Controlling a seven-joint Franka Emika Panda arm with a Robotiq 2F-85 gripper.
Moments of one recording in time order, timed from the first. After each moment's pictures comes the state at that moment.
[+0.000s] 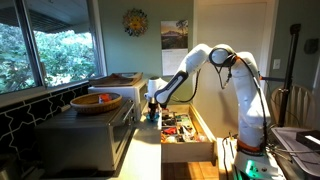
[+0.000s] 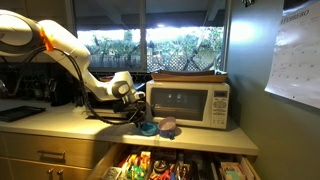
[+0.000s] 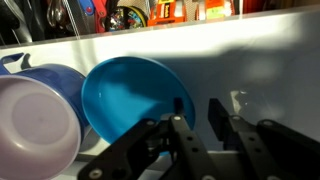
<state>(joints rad) -0.03 0.23 -0.08 -2.09 -0.25 2.55 -0.15</state>
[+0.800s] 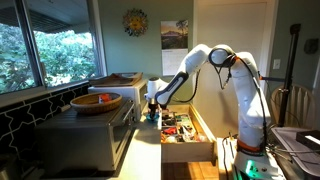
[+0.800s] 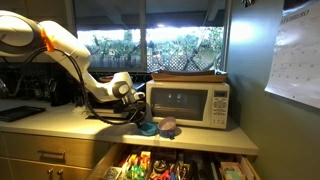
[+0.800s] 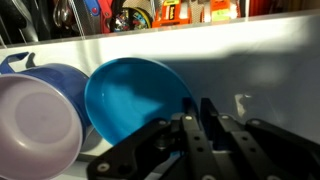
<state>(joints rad) -0.03 0.24 -0.08 -2.09 -0.31 2.55 -0.11</state>
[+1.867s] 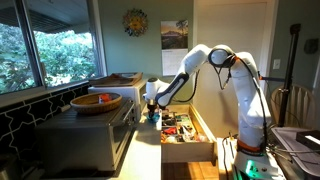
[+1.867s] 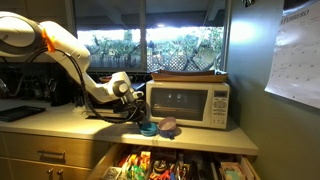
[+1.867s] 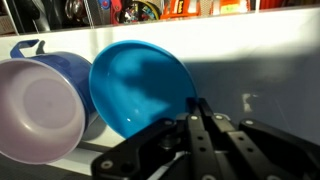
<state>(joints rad) -0.01 0.25 -0.09 -2.08 -0.41 2.55 -0.04</state>
